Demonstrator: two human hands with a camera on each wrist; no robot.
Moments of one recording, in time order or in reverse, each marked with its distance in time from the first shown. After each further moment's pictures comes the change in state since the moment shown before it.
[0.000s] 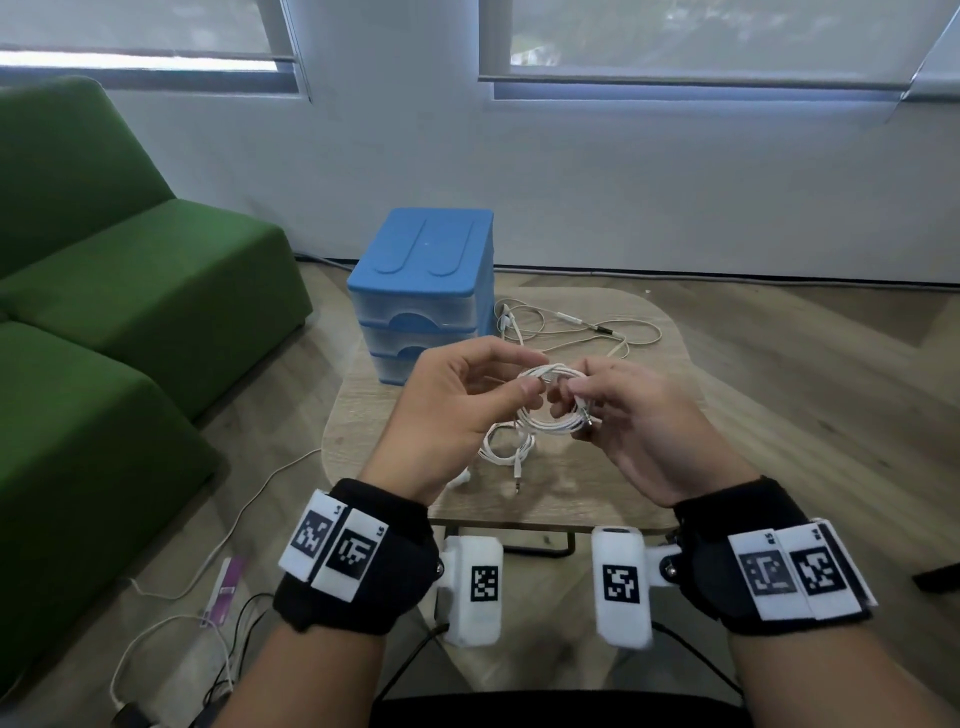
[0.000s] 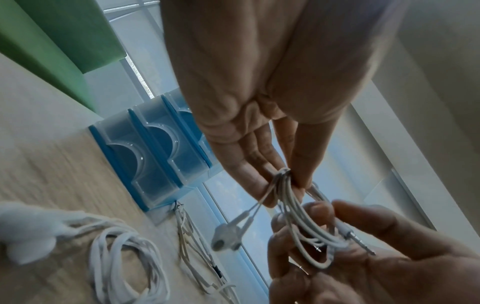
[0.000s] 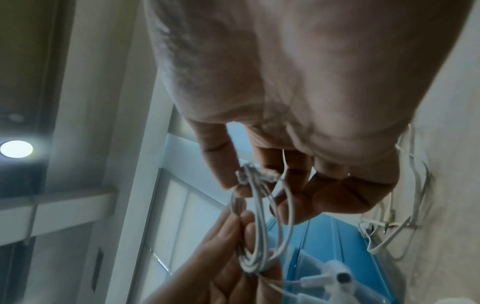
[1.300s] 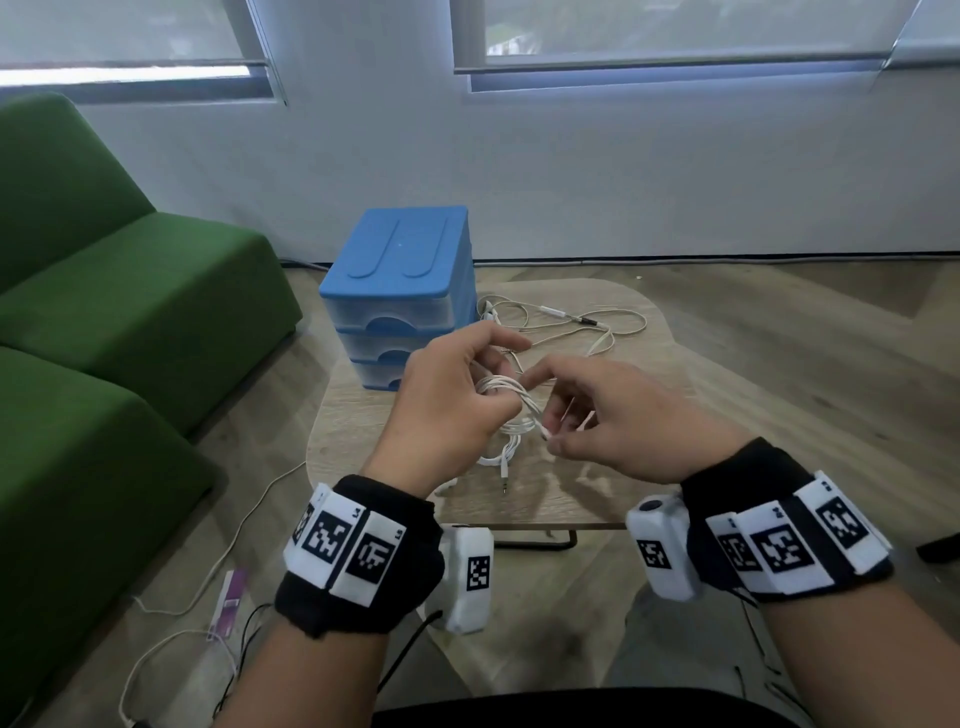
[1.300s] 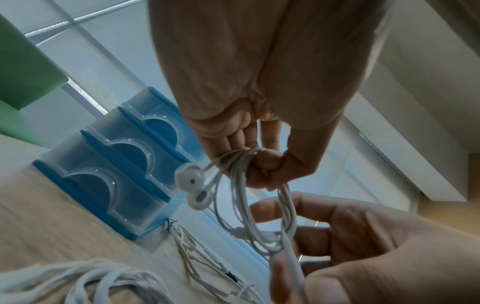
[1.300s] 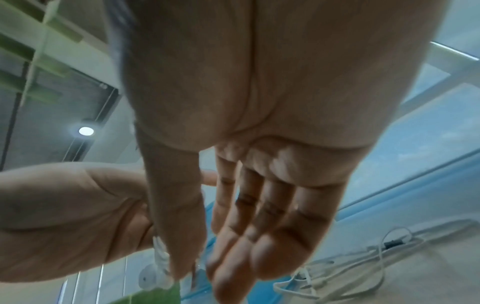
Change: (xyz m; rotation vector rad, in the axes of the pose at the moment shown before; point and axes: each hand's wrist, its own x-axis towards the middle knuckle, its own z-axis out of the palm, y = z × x) left_hand 0.016 0.003 0.012 0.434 0.046 0.046; right_hand 0.009 -0.003 -0.027 -0.916 -0.190 -0.151
